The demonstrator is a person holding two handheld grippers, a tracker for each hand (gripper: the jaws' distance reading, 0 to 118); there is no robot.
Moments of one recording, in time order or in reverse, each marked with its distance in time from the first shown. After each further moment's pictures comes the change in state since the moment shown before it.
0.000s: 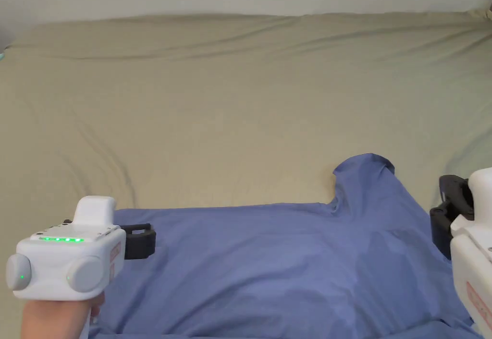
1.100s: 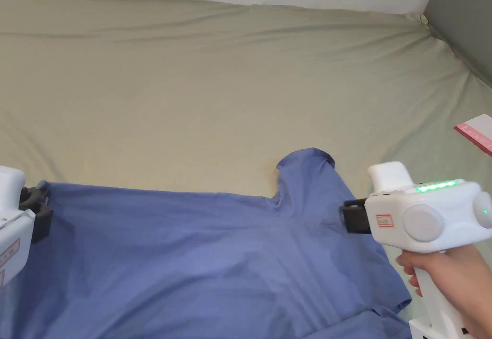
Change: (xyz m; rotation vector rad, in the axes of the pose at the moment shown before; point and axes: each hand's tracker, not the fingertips) left arm 0.016 0.024 0.090 0.212 -0.082 -0.190; right arm 0.040 -0.051 -0.181 -0.558 0.184 -0.018
